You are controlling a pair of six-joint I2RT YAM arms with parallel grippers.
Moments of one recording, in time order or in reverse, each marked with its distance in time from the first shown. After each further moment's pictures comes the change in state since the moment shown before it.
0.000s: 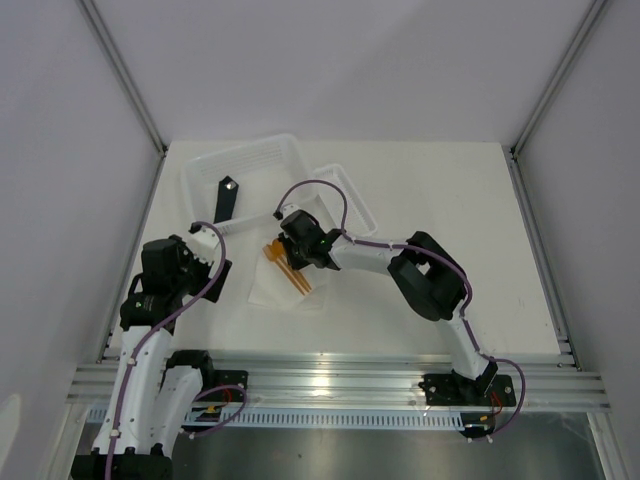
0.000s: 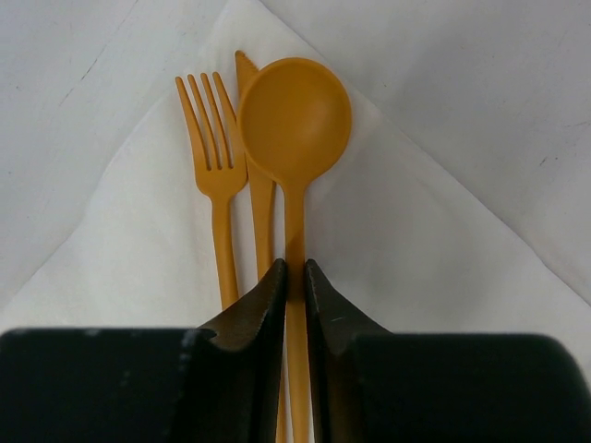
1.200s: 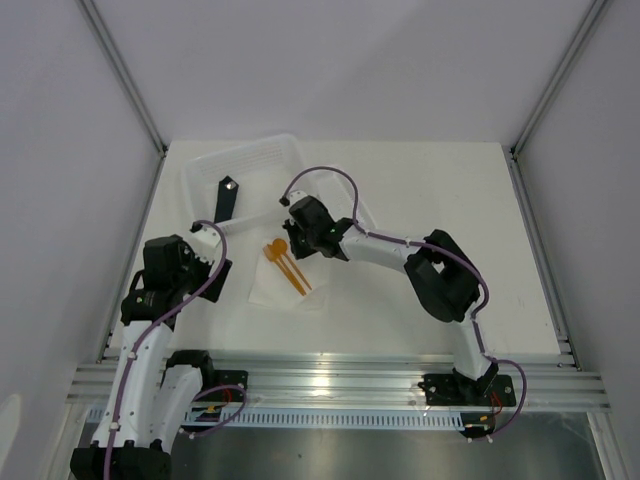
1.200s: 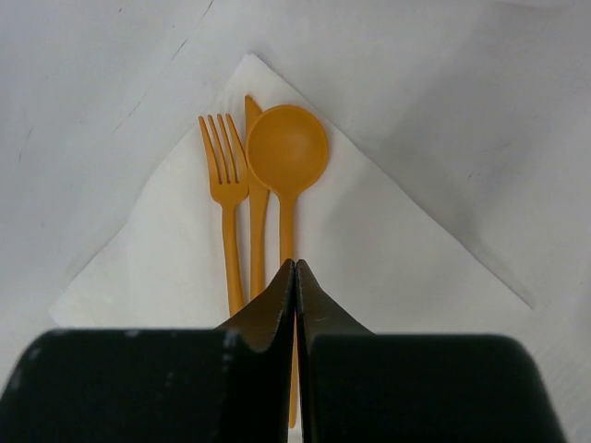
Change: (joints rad) left arm 0.000 0.035 0.007 -0.009 -0.011 0.004; right arm -0.045 -0.099 0.001 -0.034 -0.039 -0.008
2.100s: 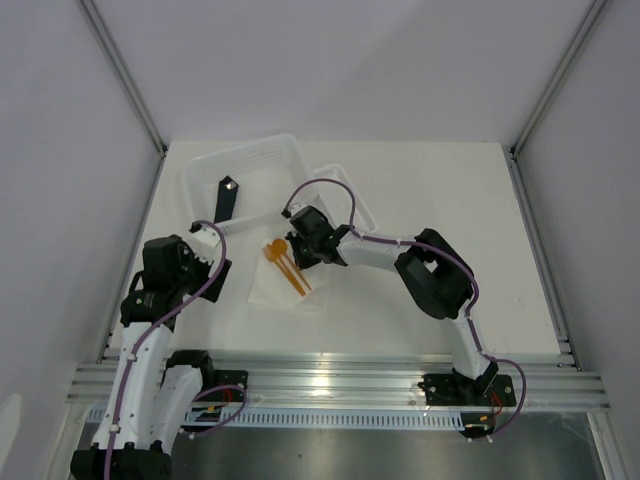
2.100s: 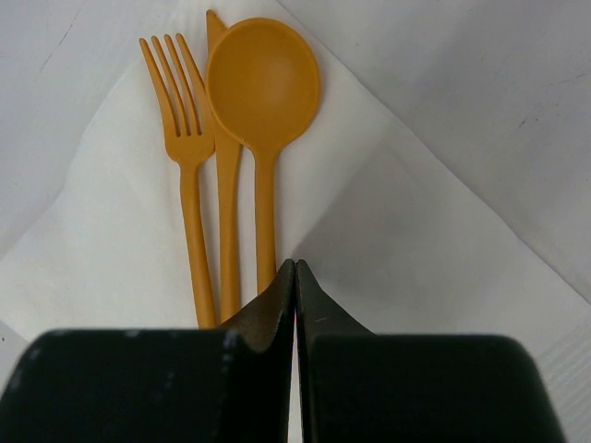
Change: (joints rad) left arm 0.000 -0.010 0.000 0.001 -0.006 0.000; right arm 0.002 0.064 -0.041 0.000 -0.048 0.009
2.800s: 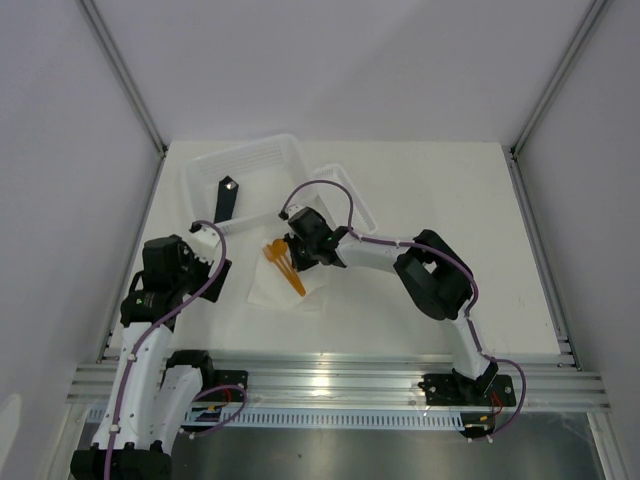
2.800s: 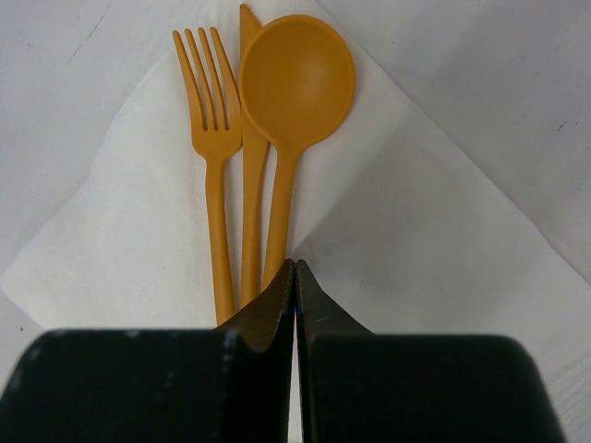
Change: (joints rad) left arm 0.000 -0.001 0.000 0.000 0.000 0.000; right arm 0.013 0.000 -0.001 0.012 -0.025 0.002
